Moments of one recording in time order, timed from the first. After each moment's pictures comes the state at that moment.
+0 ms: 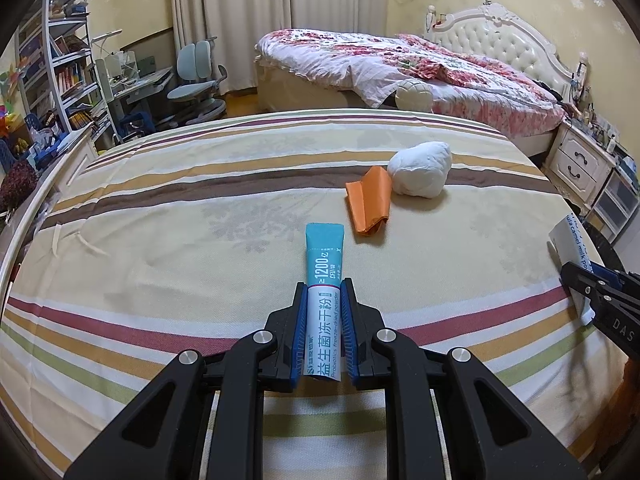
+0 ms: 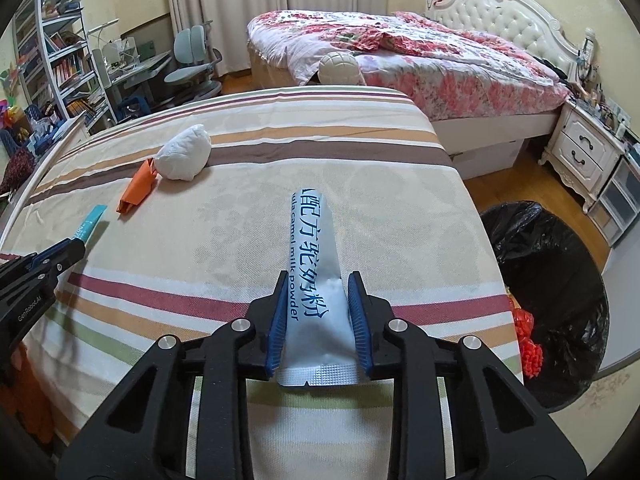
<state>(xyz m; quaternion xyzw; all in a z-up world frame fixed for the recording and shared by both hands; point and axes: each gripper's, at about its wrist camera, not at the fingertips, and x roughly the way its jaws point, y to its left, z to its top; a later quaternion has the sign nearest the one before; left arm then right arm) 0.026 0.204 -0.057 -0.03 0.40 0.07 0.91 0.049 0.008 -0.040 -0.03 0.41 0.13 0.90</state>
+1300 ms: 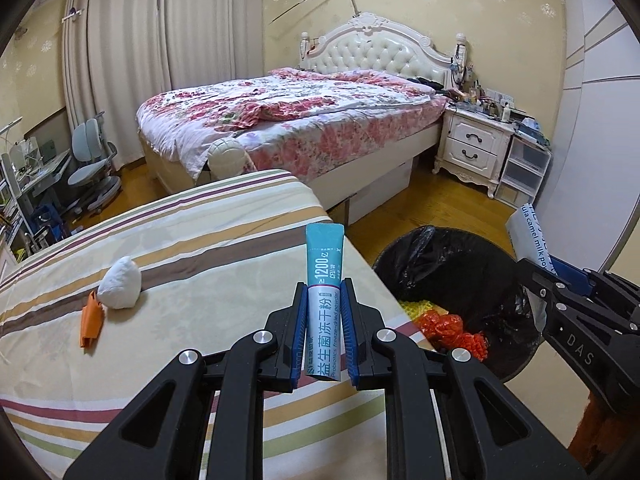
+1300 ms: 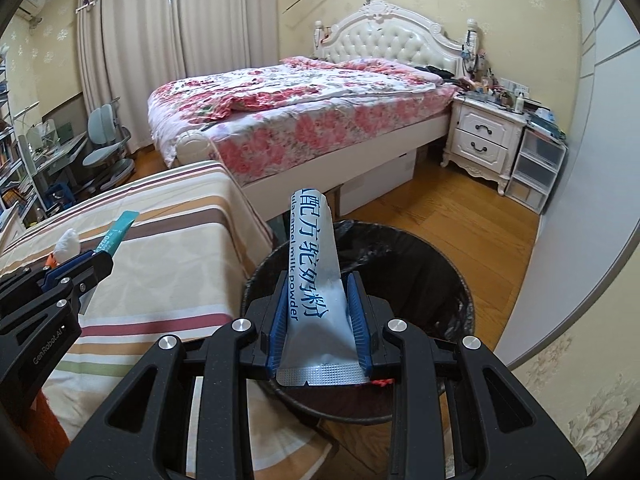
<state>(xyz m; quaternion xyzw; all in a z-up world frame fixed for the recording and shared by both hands) 0.071 -0.021 -0.017 0.05 0.33 -0.11 0.94 0.034 -0.173 -0.006 0.04 0.33 -0.03 0.94</state>
